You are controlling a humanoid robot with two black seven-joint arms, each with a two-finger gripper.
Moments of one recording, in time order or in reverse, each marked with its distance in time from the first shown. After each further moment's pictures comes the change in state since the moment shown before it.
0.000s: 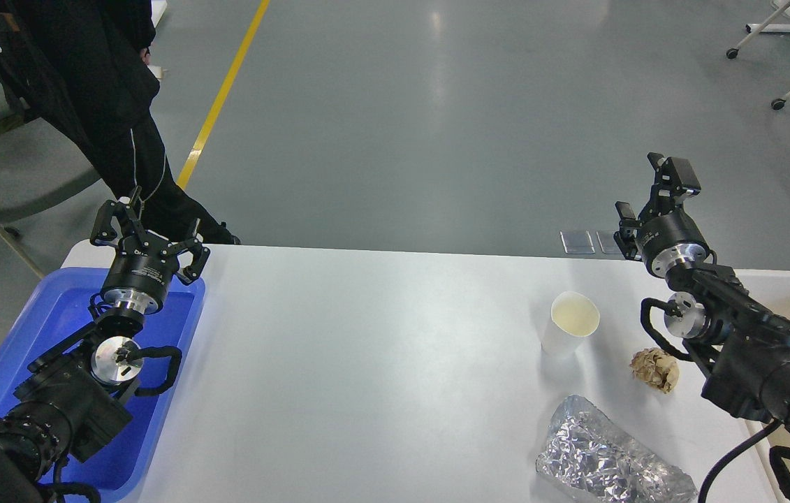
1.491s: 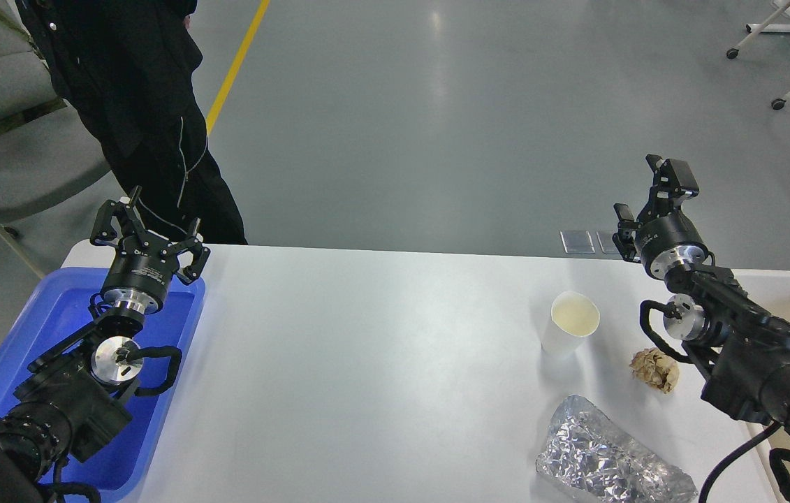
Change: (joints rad) left arm 0.000 0.000 -0.001 0.000 0.000 -0.001 0.000; right arm -0.008 0.001 -0.003 0.005 0.000 0.002 0.002
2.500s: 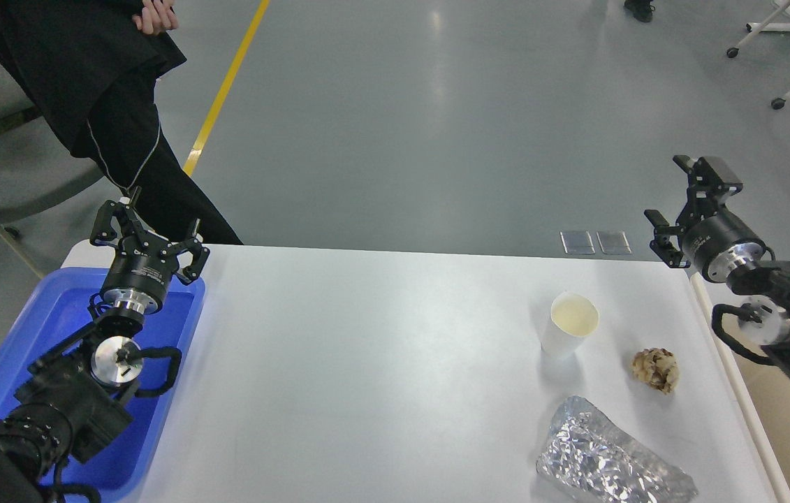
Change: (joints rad) left arm 0.000 0.000 0.000 0.000 0.000 0.000 -0.001; right arm -0.055 -0.325 -0.061 0.353 -0.004 0.053 -0.136
